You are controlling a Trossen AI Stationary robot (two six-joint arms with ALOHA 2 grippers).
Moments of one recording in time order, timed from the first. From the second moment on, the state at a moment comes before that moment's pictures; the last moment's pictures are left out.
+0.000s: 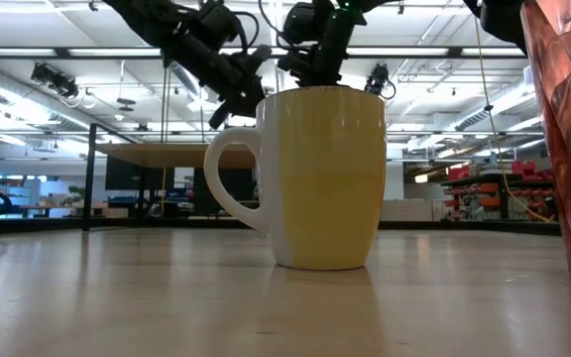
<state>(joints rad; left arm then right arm) 0.54 1.55 1.14 -0.12 0.14 -0.43 -0.48 2.14 2.35 -1.34 0.03 0.34</state>
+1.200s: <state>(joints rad) 0.55 1.55 1.14 -0.13 0.11 -0.46 -0.50 2.11 2.34 -1.31 0.04 0.34</state>
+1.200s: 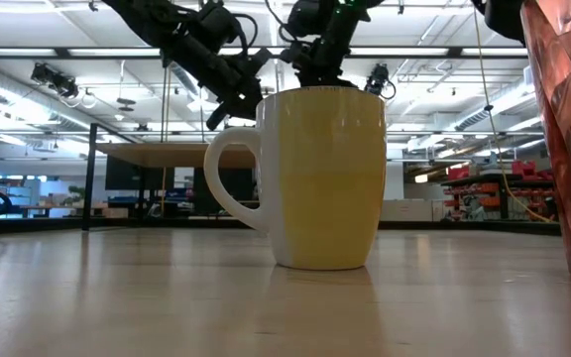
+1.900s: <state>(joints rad) 0.55 1.55 1.14 -0.12 0.10 -0.48 -0.50 2.13 2.34 -1.31 0.03 0.37</state>
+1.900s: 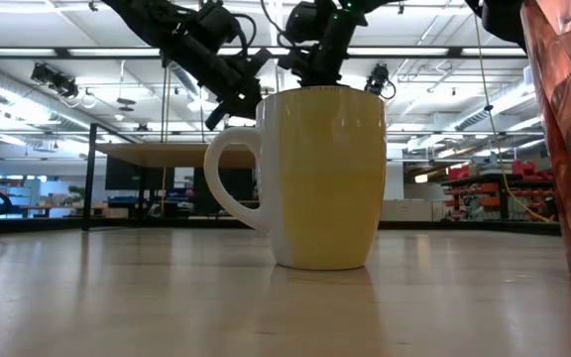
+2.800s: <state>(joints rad) 0.55 1.54 1.14 -0.12 0.14 -0.49 -0.52 2.12 2.36 -1.37 0.01 0.43</state>
